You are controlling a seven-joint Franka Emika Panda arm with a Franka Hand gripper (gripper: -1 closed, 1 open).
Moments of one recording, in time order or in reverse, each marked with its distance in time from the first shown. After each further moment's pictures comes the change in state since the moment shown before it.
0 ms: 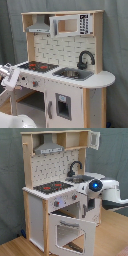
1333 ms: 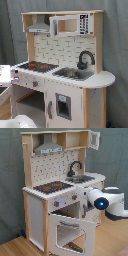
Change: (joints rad) arm 0.020 -0.220 0.042 0.011 -0.269 0.040 -0.003
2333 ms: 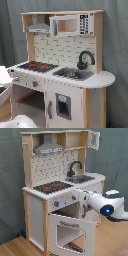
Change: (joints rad) arm 0.004 -0.087 0.004 -0.065 -0.069 0.302 0.077
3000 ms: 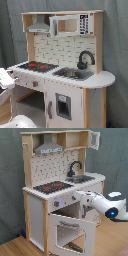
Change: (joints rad) arm 0.032 -0.080 -0.015 -0.093 -0.013 0.169 0.012
